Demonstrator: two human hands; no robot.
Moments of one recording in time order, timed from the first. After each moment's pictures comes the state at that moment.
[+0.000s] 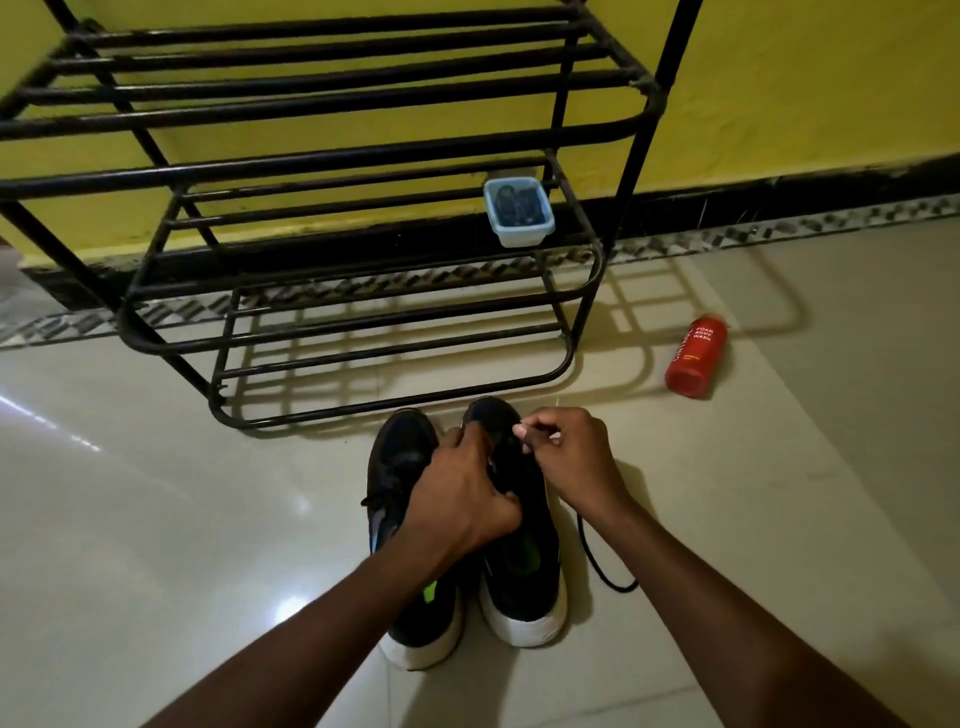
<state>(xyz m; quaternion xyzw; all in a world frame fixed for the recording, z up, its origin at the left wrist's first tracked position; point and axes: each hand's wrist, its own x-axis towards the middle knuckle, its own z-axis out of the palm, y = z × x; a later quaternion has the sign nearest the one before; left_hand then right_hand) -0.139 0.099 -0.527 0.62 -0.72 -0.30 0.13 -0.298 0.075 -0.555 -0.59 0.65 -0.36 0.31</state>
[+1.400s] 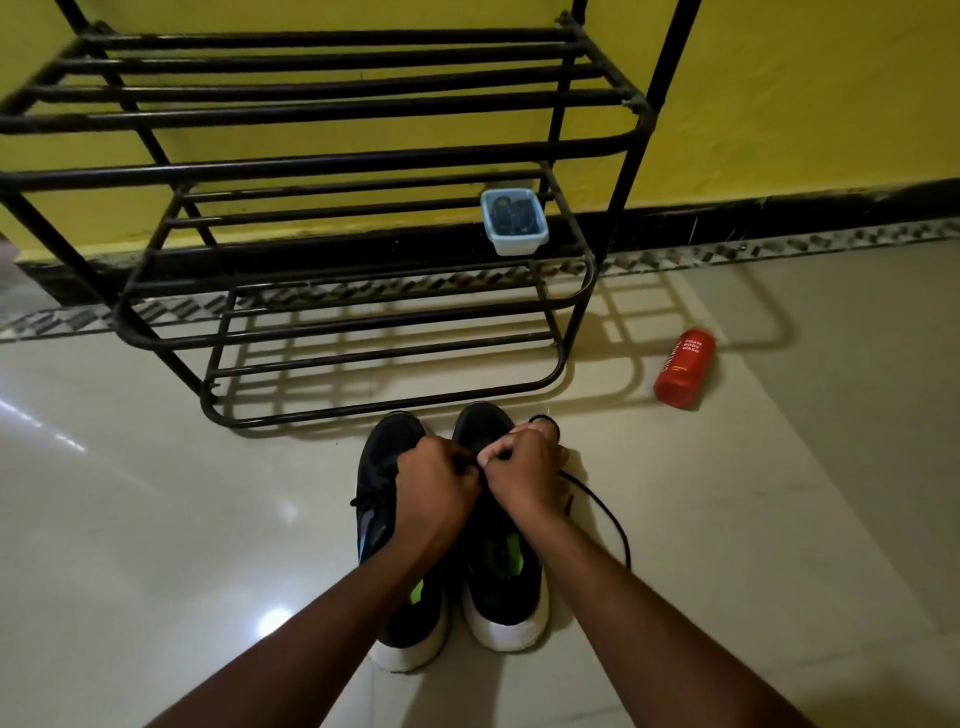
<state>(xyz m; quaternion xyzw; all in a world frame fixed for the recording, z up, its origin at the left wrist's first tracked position) -0.142 0.096 -0.538 0.70 -0.61 -0.28 0.25 -0.251 0.075 -0.576 -0.48 0.77 -0.27 0.32</state>
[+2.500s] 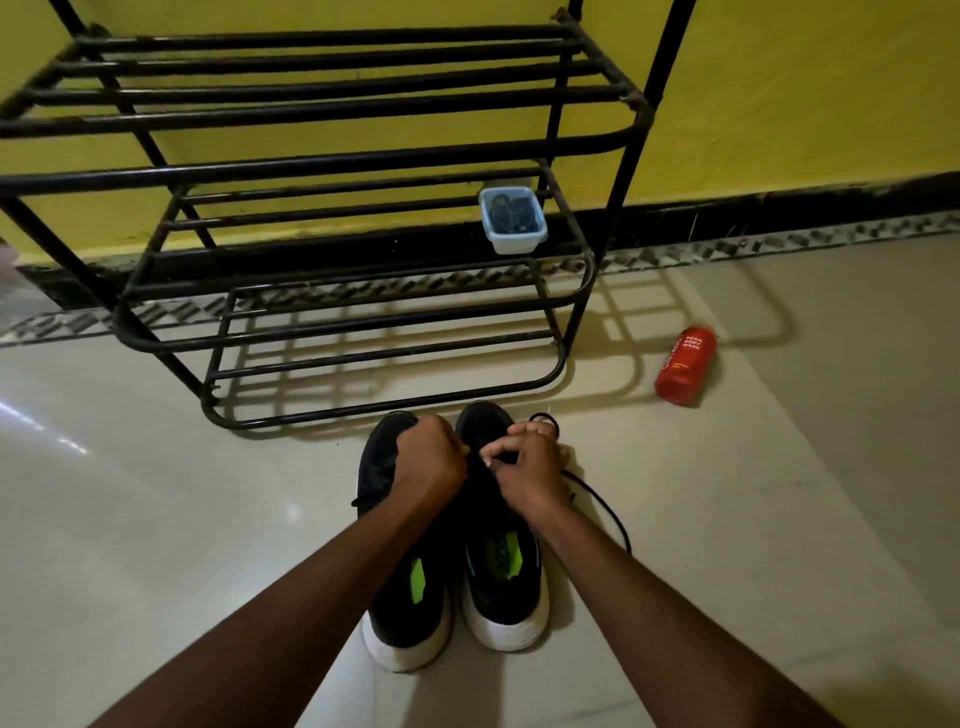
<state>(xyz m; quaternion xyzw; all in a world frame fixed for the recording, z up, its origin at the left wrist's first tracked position) -0.134 0.055 -0.550 0.73 -0.57 -0.34 0.16 -0.264 0.067 -0.607 -0.50 0.72 -0.33 0.36</state>
